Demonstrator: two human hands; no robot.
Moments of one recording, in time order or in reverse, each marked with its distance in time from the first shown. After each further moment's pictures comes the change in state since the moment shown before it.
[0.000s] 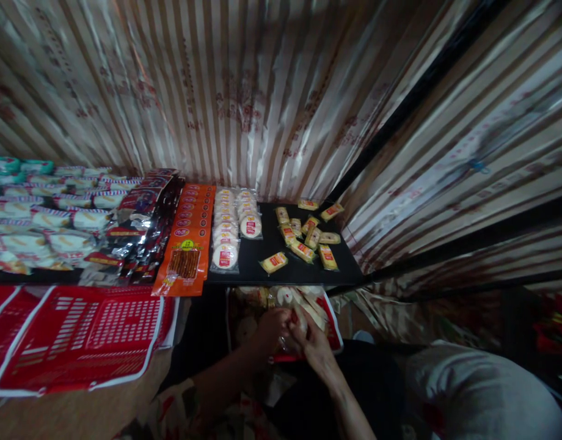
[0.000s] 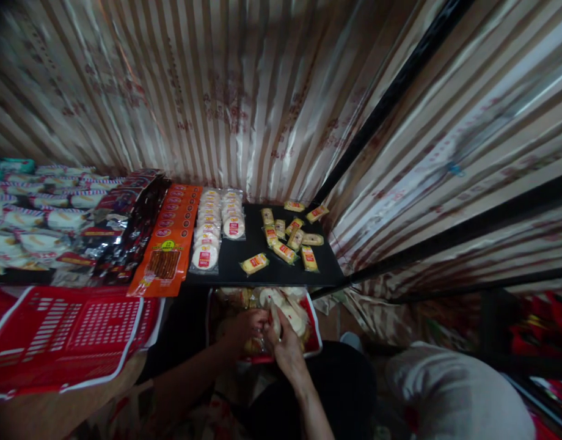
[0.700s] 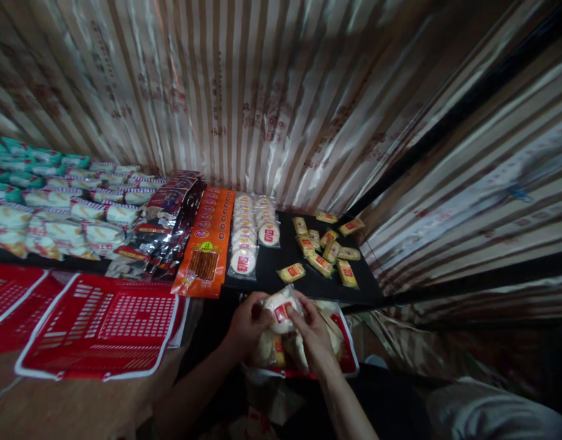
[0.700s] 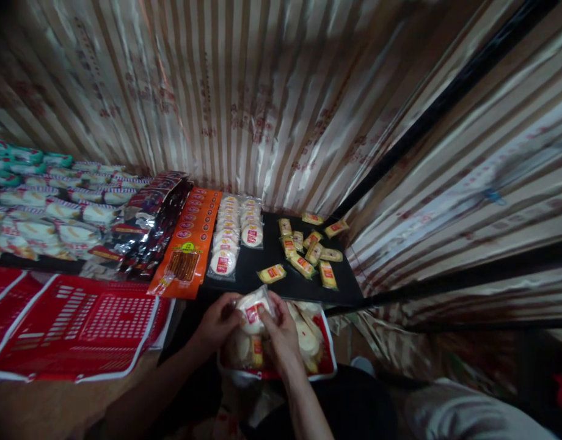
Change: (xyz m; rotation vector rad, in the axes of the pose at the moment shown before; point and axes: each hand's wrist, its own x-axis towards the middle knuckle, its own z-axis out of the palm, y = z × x) left_hand -0.052 0.056 -0.081 0.171 0.203 0.244; right_hand 0.009 -0.074 0.056 0.338 -0.030 -0.043
